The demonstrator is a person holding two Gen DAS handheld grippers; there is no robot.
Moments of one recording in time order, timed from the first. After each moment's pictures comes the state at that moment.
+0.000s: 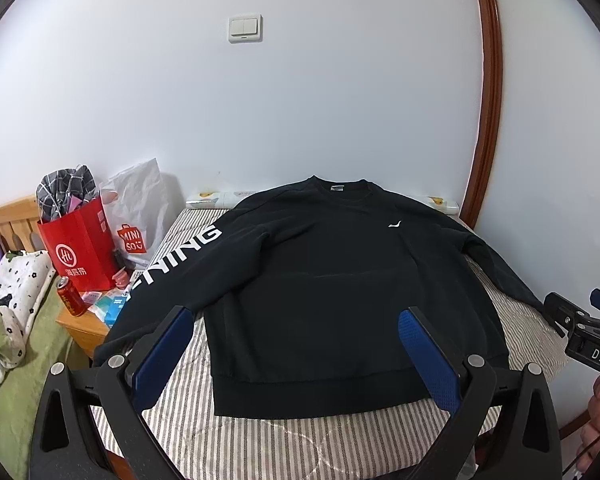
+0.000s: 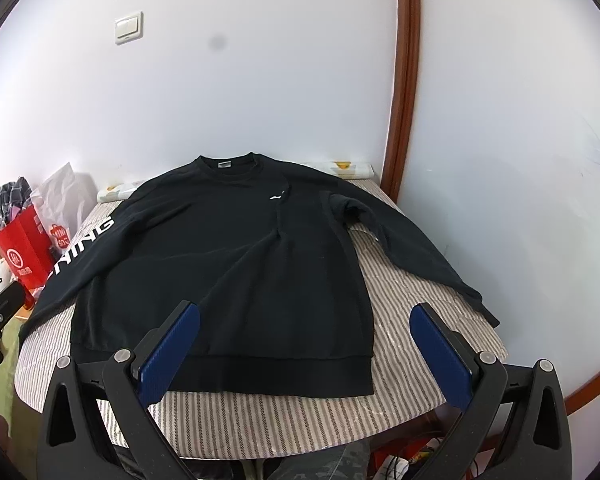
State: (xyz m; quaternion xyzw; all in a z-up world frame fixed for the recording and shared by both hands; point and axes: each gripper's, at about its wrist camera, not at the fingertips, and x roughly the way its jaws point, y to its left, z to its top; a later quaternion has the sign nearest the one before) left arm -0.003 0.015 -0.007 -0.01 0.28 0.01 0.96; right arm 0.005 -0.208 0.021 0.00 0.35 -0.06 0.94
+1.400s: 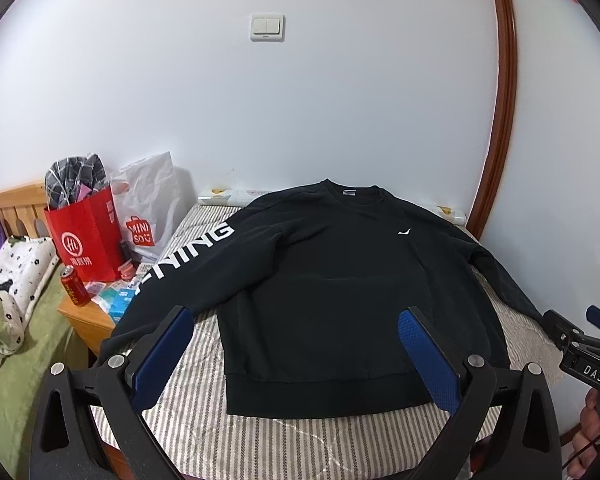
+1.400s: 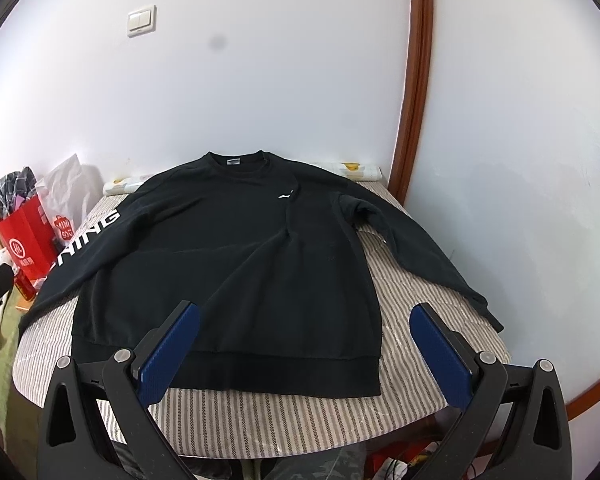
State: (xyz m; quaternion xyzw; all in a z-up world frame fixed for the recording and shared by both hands) left arm -0.006 0.038 -0.005 -0.04 0.27 0.02 0.96; right arm 0.004 -0.193 0.017 -0.02 0.35 -0.05 0.94
